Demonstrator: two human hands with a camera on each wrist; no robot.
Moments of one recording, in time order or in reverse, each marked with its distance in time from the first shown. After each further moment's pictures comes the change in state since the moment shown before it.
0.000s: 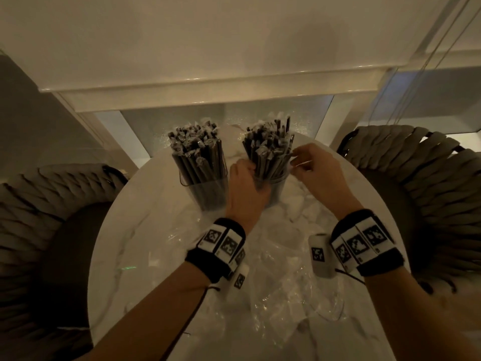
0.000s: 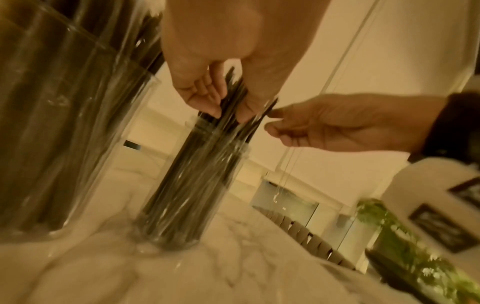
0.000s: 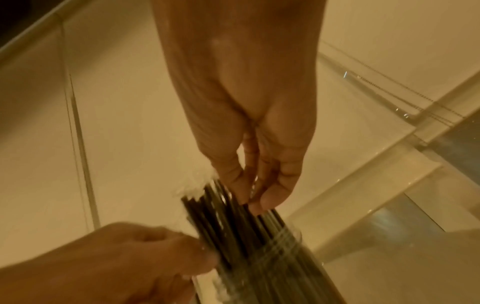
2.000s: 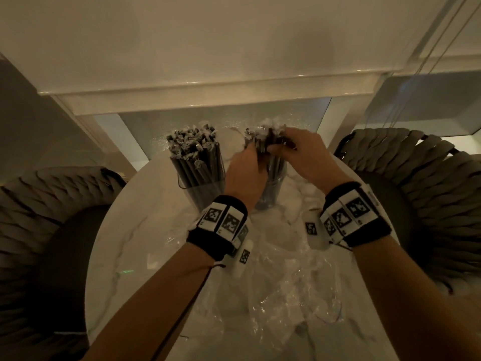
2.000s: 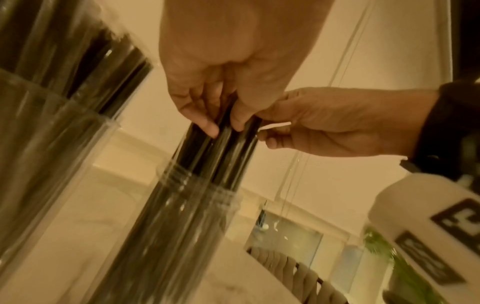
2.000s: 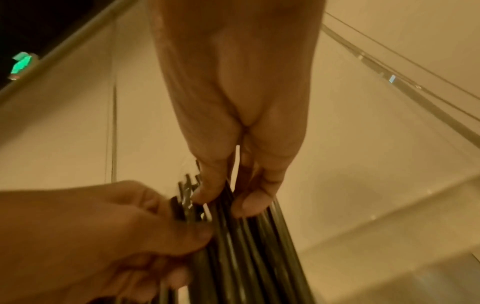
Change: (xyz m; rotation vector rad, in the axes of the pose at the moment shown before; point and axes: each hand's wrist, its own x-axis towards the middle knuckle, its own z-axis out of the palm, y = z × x) left_hand 0.036 0.019 -0.006 0.171 -0.018 0.175; right_hand 0.032 -0.037 -0.002 -0.188 -0.088 -0.210
